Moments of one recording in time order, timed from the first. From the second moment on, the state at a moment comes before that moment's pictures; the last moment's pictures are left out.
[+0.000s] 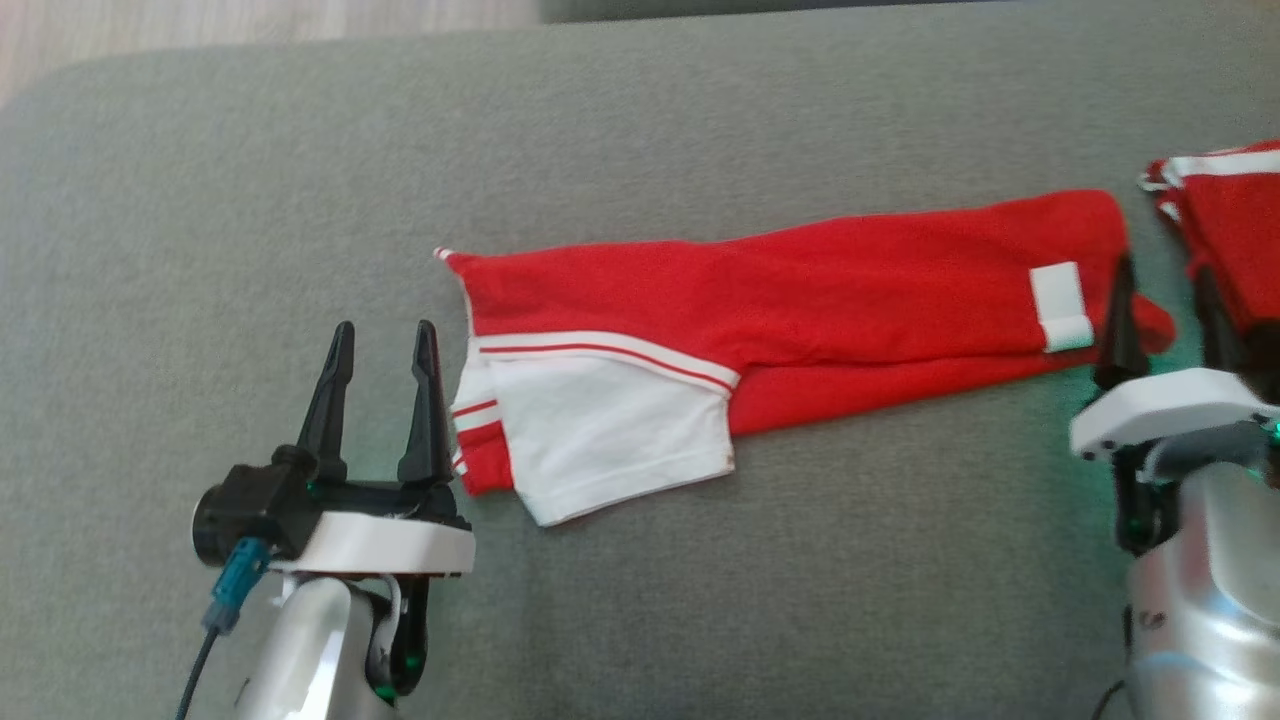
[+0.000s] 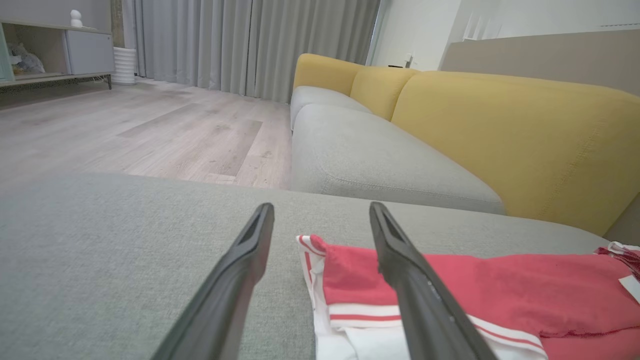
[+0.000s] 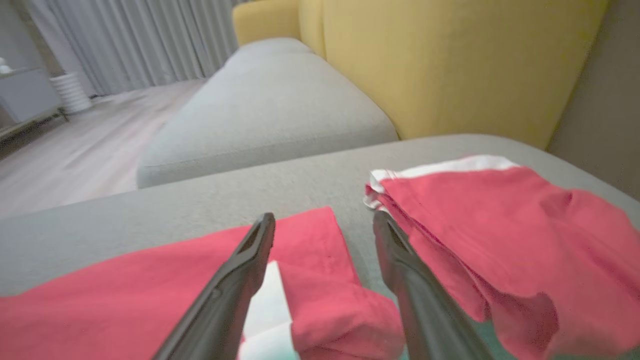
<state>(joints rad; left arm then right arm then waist) -0.21 0.05 -0.19 0.25 -0.30 -0.05 -0.25 -0.42 -0.05 -0.28 0.59 0.02 0.13 -0.19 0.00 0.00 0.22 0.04</state>
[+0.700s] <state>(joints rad) -0.24 0.05 -0.19 0.27 -0.29 -0.06 -0.25 -0.61 -0.05 -0.43 1.02 -0.14 0.13 -0.22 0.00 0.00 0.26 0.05</state>
